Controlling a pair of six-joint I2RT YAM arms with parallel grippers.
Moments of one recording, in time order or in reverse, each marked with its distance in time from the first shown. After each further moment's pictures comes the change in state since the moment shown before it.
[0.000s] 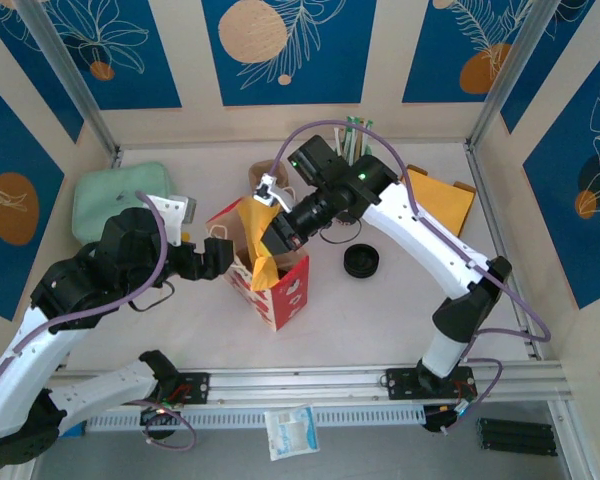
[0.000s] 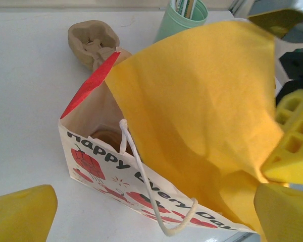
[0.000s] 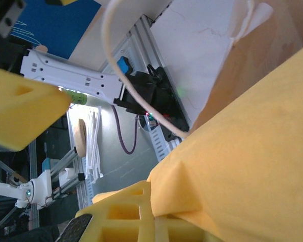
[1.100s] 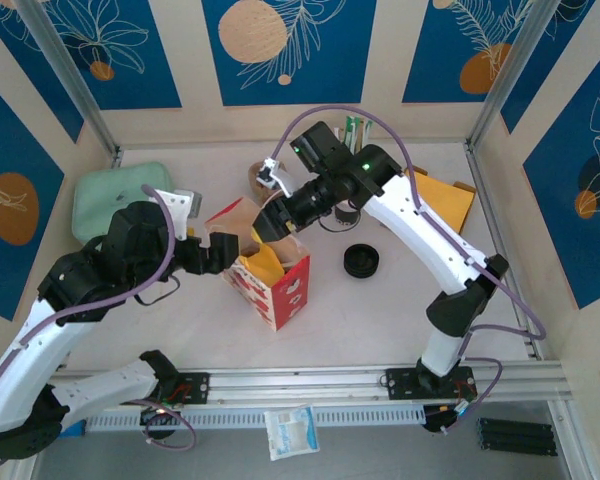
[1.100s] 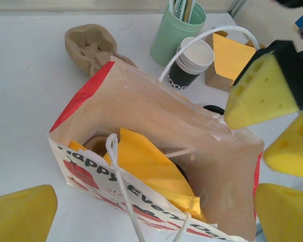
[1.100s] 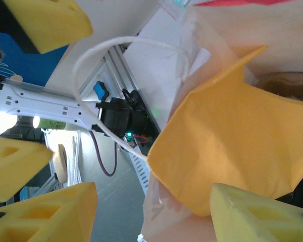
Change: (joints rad) left arm 0.000 0.038 0.019 0.024 0.000 0.001; right arm -0.021 0.032 0.124 -0.012 0.114 0.053
